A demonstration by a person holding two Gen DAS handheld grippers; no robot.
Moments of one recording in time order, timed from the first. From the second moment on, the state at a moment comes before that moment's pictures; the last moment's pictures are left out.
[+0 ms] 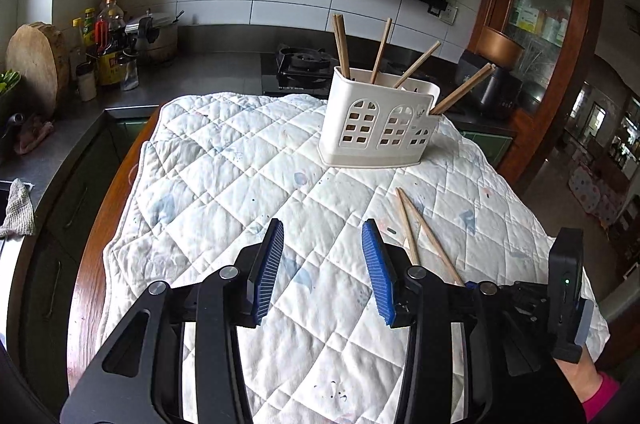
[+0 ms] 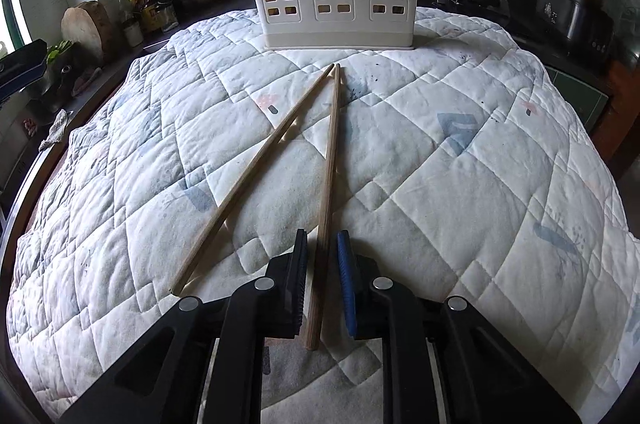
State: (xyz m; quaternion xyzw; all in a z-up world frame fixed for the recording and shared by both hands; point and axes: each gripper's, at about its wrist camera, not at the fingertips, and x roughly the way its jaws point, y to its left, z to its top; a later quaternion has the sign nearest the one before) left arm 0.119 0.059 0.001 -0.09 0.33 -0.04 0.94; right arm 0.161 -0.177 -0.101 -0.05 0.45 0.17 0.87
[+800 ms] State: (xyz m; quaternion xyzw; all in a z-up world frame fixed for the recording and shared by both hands) left arm 0.139 -0.045 -0.082 -0.07 0.44 -0.12 0.89; right arm 0.132 -0.231 -0.014 0.02 0.34 0.18 0.92
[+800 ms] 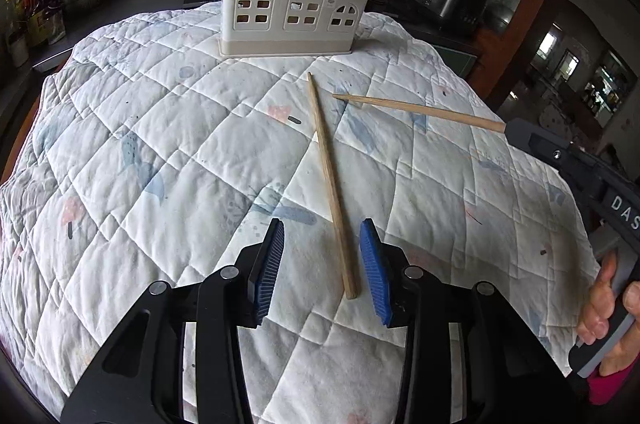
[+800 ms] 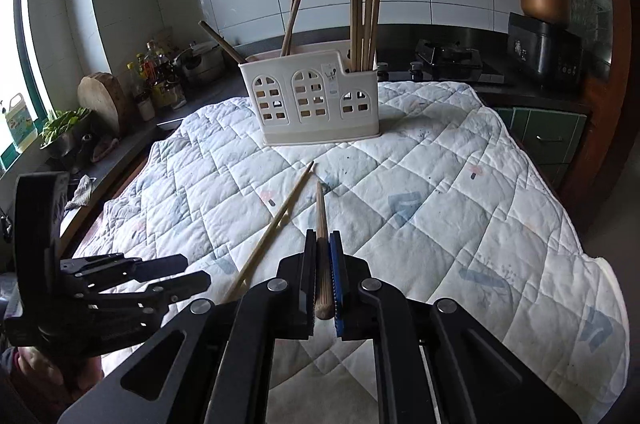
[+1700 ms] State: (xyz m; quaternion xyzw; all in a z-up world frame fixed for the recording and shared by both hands) left arm 0.165 -0.068 -0.106 -0.06 0.46 -0.09 0.88; right arm 0.128 -0.238 0.038 0.00 0.28 0.19 0.94
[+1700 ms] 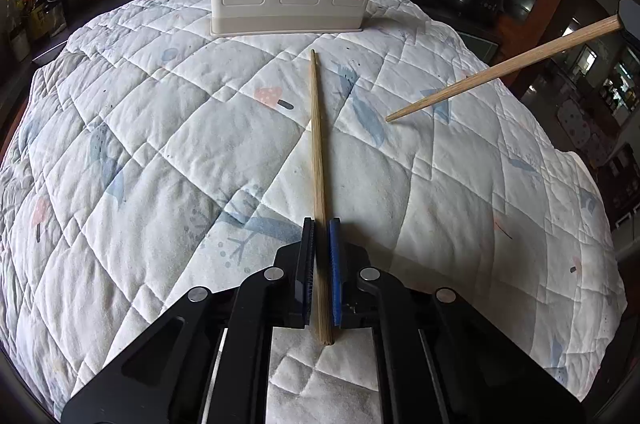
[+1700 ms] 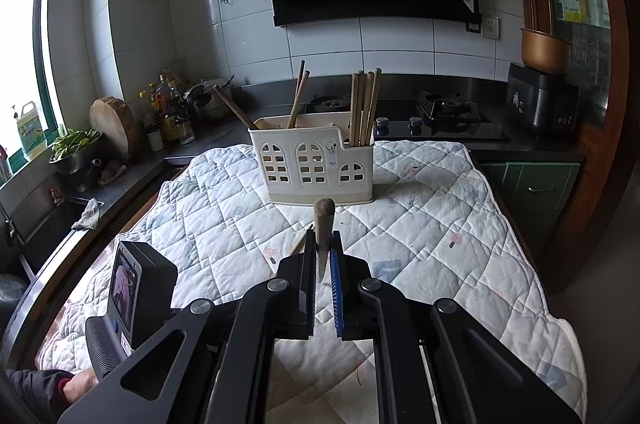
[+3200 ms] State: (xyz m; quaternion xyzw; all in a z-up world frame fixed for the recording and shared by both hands) left arm 0.192 -0.035 0.083 0.01 0.28 -0.15 0.95; right arm 0.212 -0.204 0.164 -0.01 0.24 0.24 0.94
